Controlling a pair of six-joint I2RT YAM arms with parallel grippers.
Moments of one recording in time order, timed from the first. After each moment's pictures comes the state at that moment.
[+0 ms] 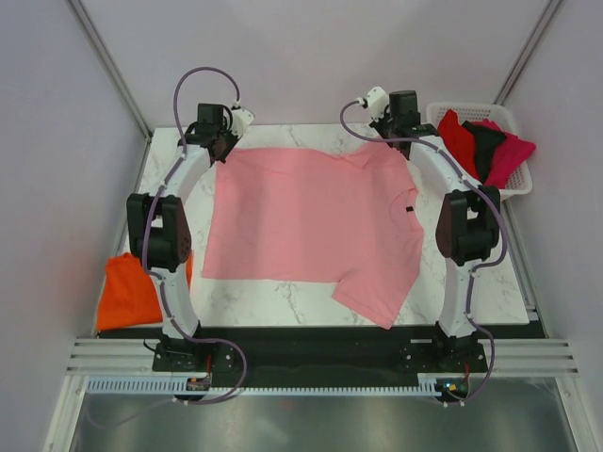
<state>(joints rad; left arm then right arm) -0.12 2.04 1.75 -0.42 -0.08 0.63 0.20 2.13 1.90 -0.35 0.10 -0.60</state>
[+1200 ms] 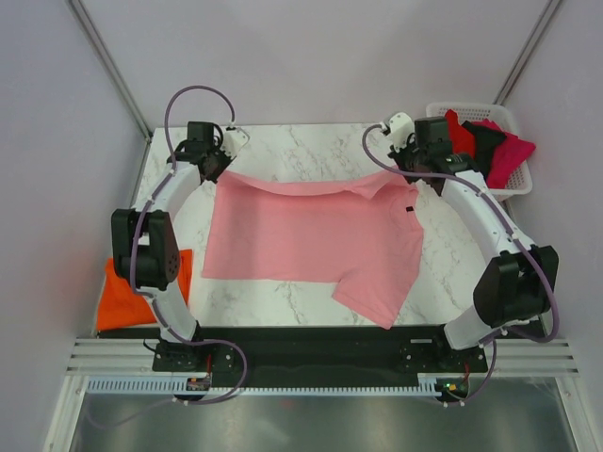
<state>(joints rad) -0.09 1.84 1.48 -0.42 -0.01 0.70 0.20 1.58 1.43 -0.55 0.00 -0.46</state>
